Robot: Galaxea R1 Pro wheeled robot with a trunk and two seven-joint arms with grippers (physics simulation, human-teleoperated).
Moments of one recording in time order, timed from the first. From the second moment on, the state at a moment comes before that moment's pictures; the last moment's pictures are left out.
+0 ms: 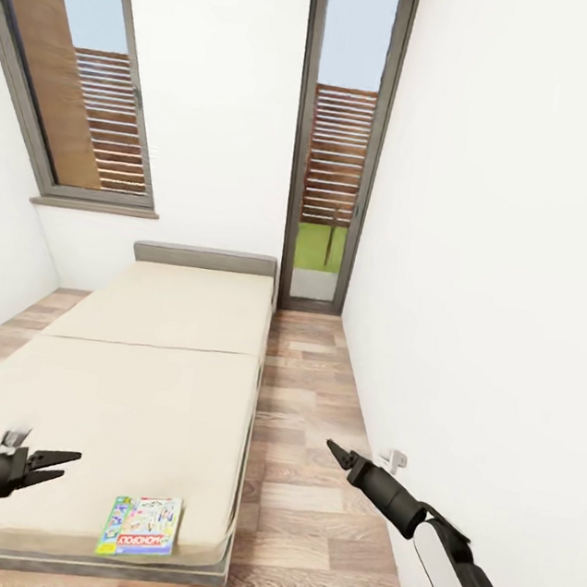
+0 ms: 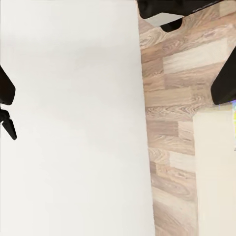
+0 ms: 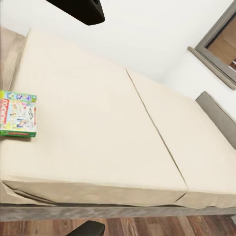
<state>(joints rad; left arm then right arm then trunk) -0.44 0.48 0.44 -0.77 -0.04 0.86 -1.40 -0.36 -0.16 0.16 -1.11 -0.77 0.32 0.43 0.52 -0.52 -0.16</state>
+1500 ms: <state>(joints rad) -0.44 0.44 0.44 -0.77 -0.03 0.87 -1.33 -0.36 -0.15 0.16 -1.19 -0.73 0.32 0.44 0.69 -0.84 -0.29</state>
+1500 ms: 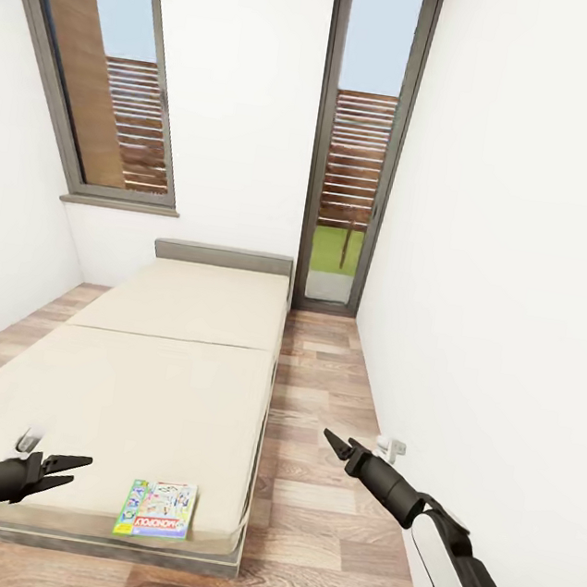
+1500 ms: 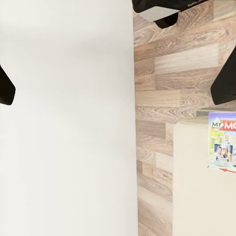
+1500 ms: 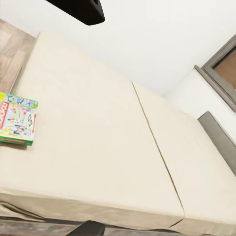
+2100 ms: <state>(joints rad) -0.44 0.44 0.44 -0.77 -0.03 0.87 -1.33 -0.36 -0.15 0.16 -1.24 -0.74 0.32 0.44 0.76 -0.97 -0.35</state>
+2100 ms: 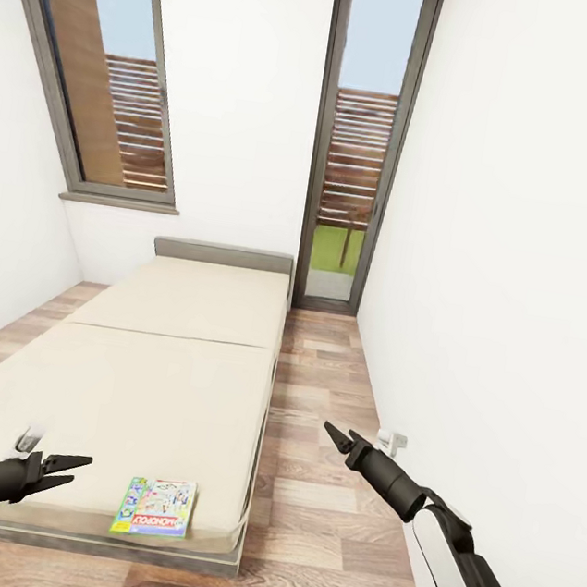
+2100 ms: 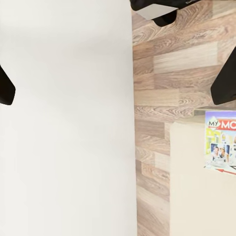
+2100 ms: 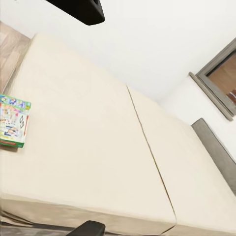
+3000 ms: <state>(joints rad) -0.44 0.44 0.44 -0.77 -0.03 0.92 -1.34 -0.36 -0.15 0.16 -1.25 -0.74 0.33 0.43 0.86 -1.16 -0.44</state>
